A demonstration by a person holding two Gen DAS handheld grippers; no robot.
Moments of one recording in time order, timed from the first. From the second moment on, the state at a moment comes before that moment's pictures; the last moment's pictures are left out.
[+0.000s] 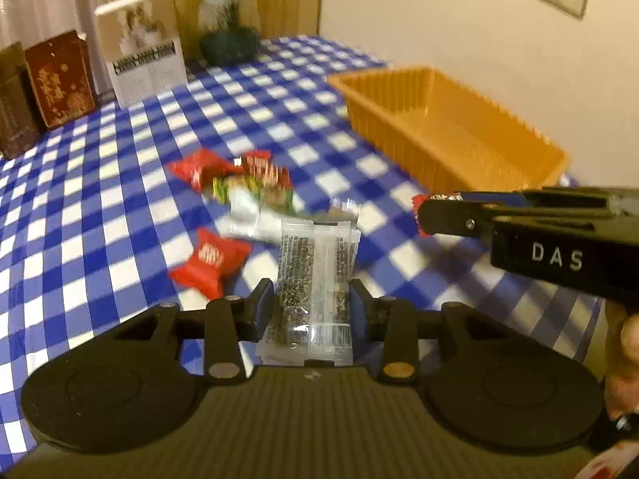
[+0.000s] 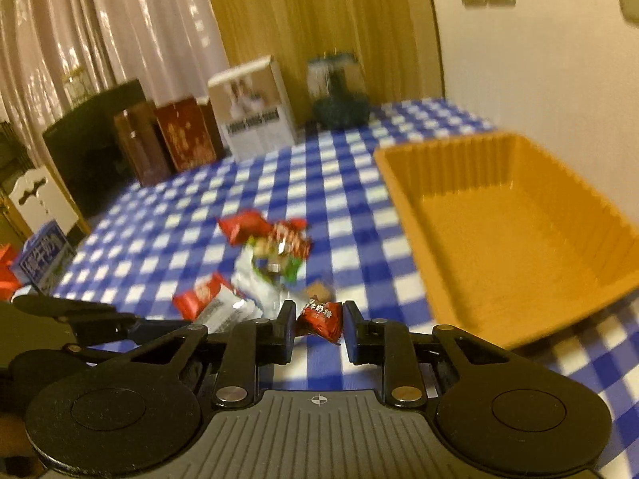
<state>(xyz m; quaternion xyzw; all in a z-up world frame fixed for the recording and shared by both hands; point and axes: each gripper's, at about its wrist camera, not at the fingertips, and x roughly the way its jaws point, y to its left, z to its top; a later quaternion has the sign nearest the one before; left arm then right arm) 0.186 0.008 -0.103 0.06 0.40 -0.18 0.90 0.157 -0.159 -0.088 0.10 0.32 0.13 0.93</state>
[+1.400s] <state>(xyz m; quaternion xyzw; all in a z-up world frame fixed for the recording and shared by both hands) 0.244 -0.124 -0.074 0.05 0.34 -0.23 0.91 0.201 -0.289 -0.088 0.12 0.33 -0.02 0.94</state>
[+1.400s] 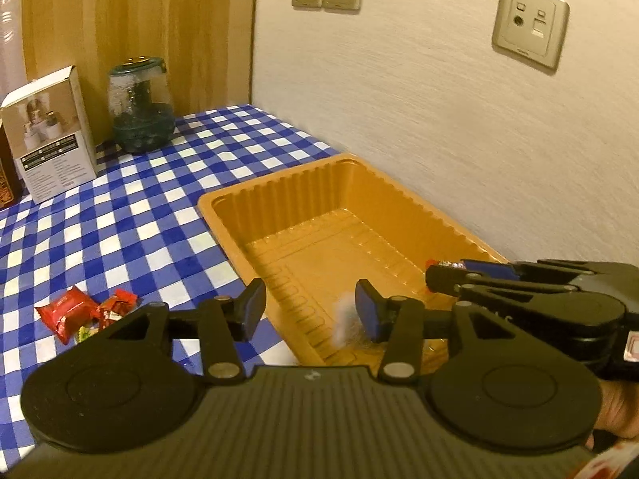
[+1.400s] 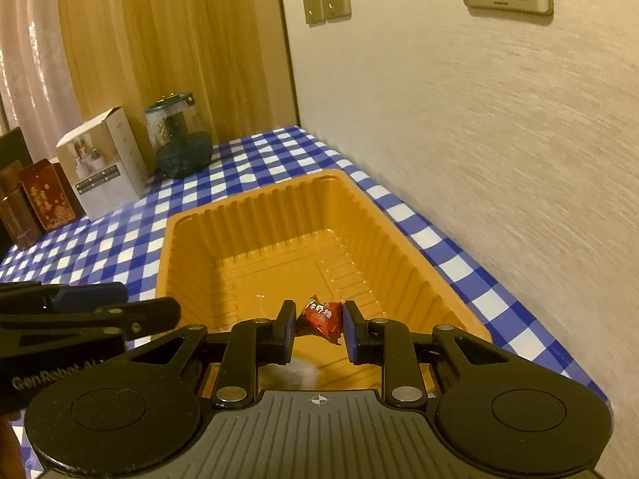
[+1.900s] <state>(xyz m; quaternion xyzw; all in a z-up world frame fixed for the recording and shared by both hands) 0.245 -0.091 -0.071 0.04 0.33 -0.19 0.92 0.195 -0.301 -0.082 0.19 0.30 -0.02 0.94</state>
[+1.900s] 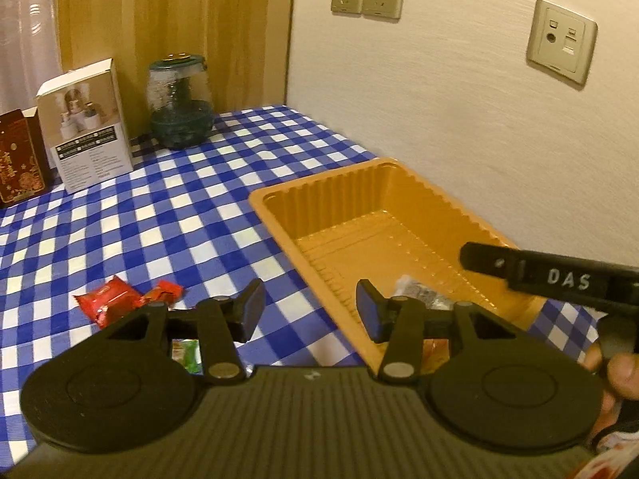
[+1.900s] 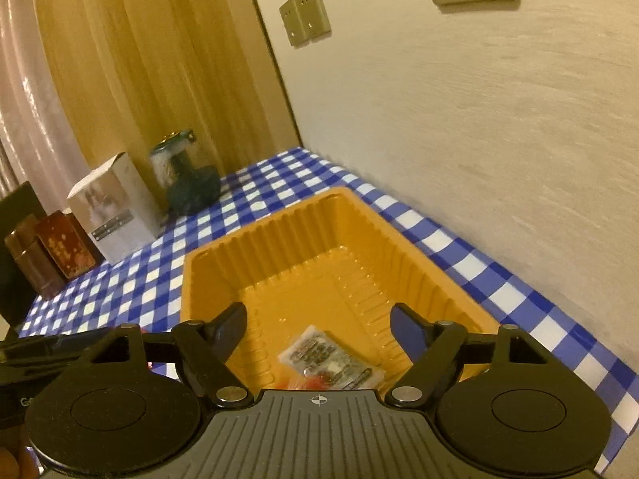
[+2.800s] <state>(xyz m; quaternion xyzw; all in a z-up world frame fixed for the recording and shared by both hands) 0.234 0.033 -0.077 0.04 0.35 -0.09 0.93 0.186 -0.223 -0.062 0.11 0.26 0.06 0.96</state>
